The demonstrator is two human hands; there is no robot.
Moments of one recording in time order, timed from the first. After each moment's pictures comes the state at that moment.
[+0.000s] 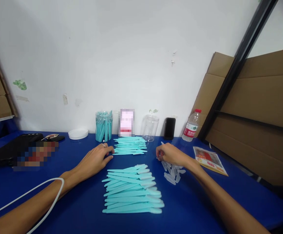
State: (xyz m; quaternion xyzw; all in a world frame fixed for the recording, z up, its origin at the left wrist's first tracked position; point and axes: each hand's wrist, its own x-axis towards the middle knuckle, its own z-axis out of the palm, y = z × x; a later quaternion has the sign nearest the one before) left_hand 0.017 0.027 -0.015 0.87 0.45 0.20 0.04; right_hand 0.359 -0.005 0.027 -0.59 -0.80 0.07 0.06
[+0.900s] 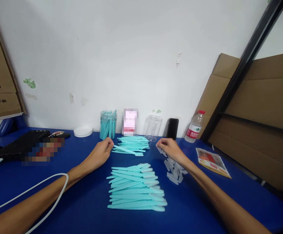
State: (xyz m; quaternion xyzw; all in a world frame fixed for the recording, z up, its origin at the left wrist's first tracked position) left_hand 0.022 0.030 -0.009 0.78 0.50 0.35 0.16; right_hand 0.342 0.006 0.019 -0.60 -0.71 0.16 0.33
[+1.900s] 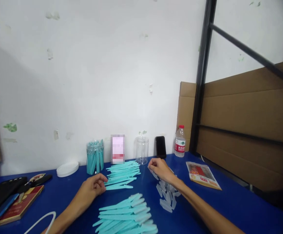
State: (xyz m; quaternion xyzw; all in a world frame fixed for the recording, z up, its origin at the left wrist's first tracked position) left_hand 0.026 0.033 -0.005 0.76 0.45 0.36 0.30; right_hand 0.353 0.021 0.012 -0.59 -0.67 0.18 0.42
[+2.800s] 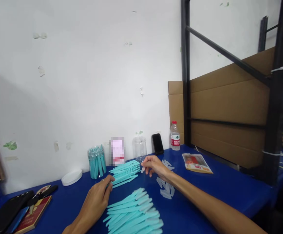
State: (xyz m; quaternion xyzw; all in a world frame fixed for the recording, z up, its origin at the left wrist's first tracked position) left_hand 0.033 -0.004 0.010 0.85 0.43 0.28 0.07; right_hand 0.321 0.005 0.019 -0.45 -0.54 0.48 0.52
